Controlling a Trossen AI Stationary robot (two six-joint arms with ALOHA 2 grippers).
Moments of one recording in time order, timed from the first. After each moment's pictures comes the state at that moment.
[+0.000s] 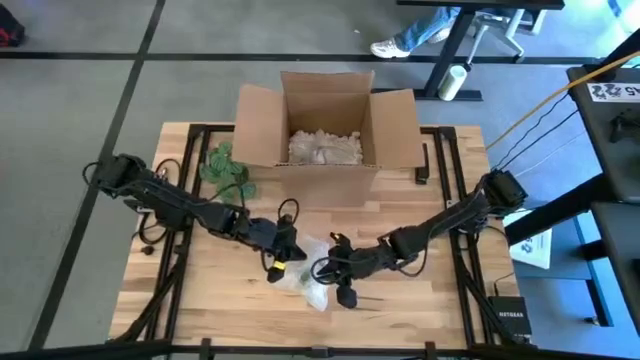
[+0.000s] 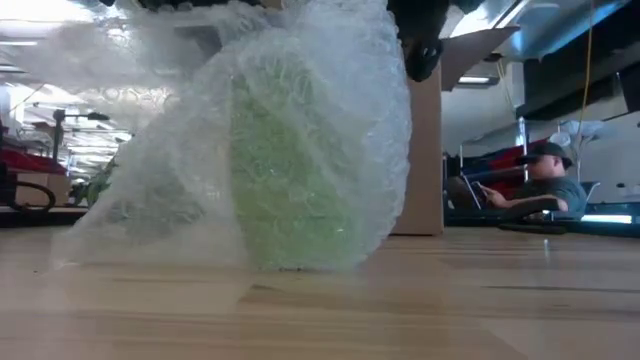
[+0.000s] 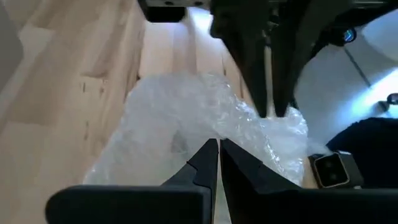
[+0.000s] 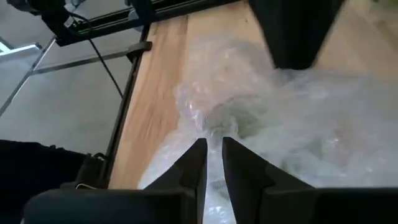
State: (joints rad) left arm -0.34 1.46 0.85 0.07 -0.08 -0.39; right arm 0.44 1.73 1.08 0.07 0.16 0.48
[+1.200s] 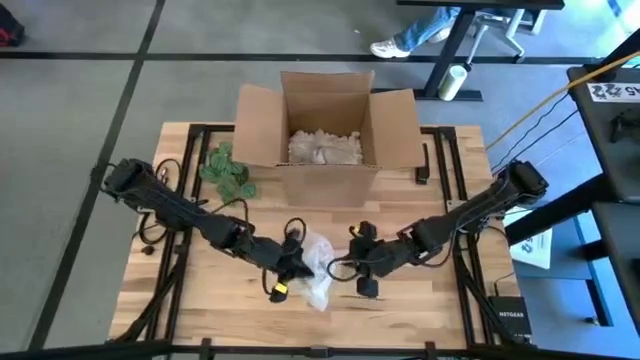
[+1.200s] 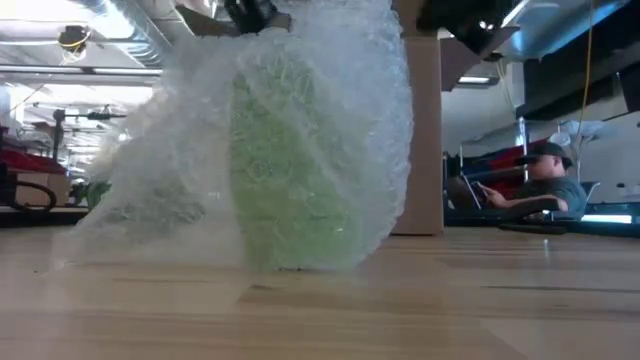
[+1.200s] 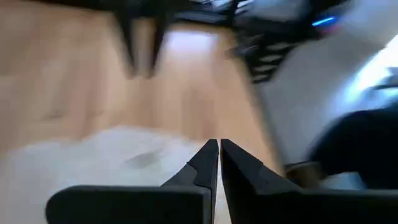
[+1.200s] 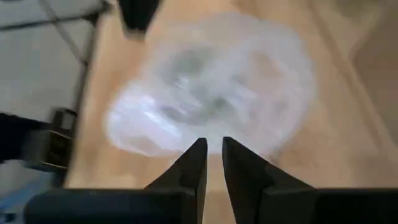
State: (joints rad) left arm -0.44 1.52 1.07 -0.11 -0.25 -0.32; right arm 0.50 1.52 1.08 -0.39 0.30 0.54
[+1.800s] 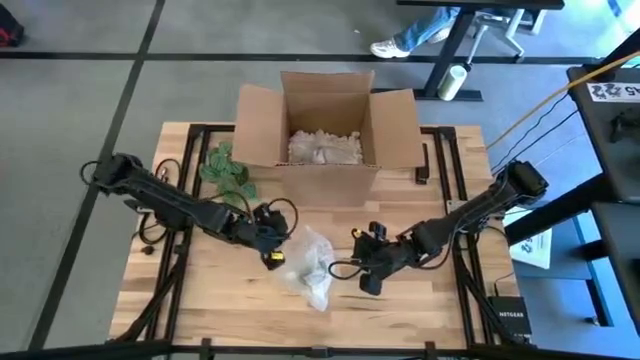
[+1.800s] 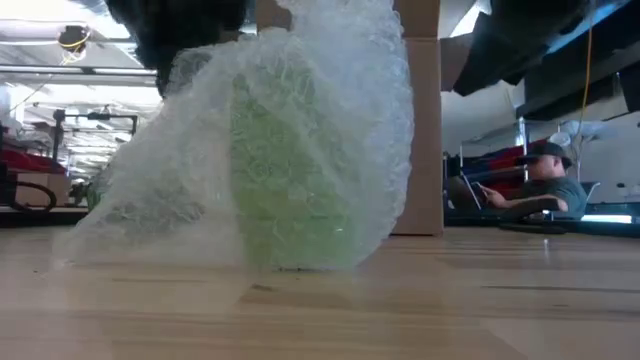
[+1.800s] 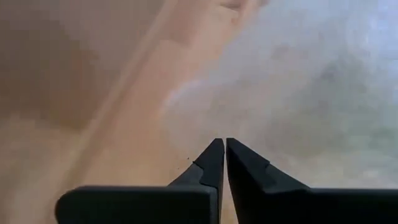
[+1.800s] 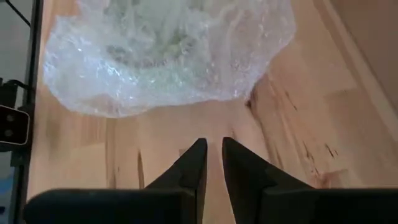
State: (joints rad) left arm -0.36 1.43 0.90 -0.33 -0.37 -0.58; right arm 0.50 1.52 1.03 -0.44 0.31 0.65
